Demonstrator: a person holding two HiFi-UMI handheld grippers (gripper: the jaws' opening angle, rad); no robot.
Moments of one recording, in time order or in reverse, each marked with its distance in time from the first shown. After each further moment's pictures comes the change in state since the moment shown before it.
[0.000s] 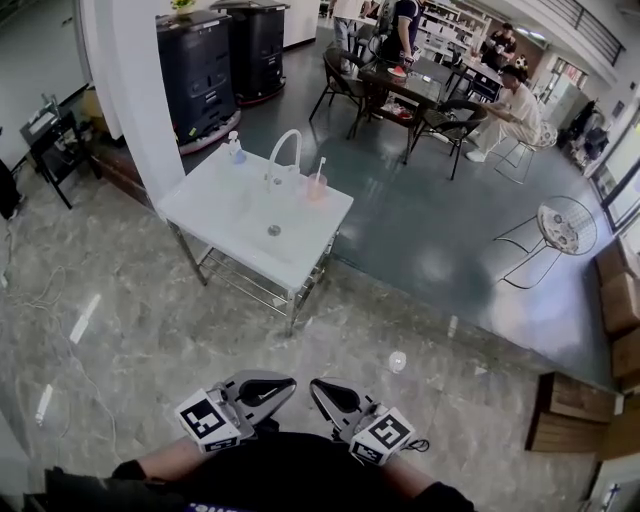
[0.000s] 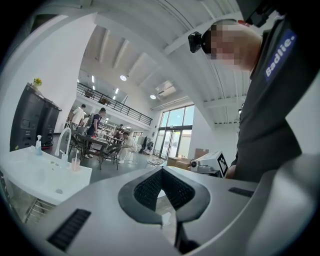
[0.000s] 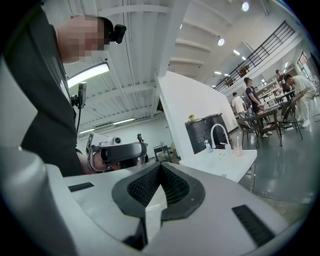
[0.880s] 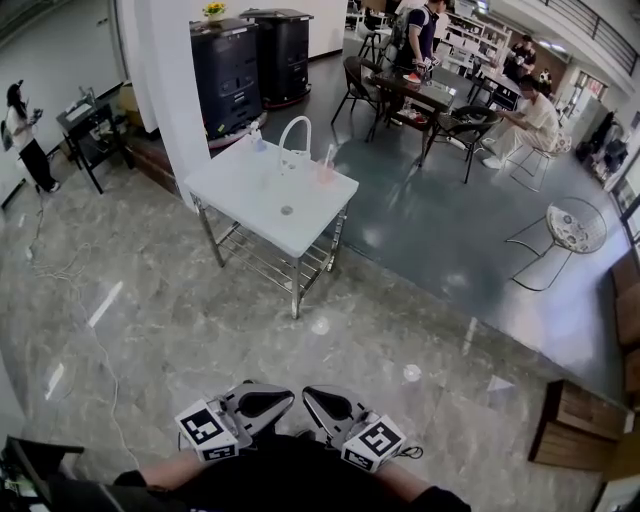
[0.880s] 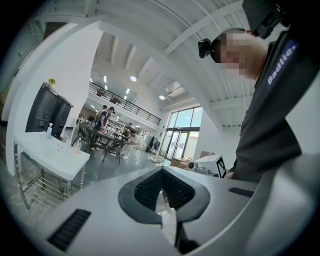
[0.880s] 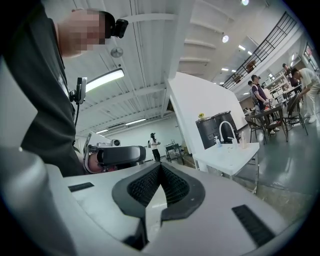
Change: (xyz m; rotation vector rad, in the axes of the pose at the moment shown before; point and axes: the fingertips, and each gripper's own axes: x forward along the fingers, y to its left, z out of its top) left arm -0.004 -0.192 -0.052 -0.097 0.024 0.128; right arm -0.145 0.105 -0.046 0.004 0.014 0.113
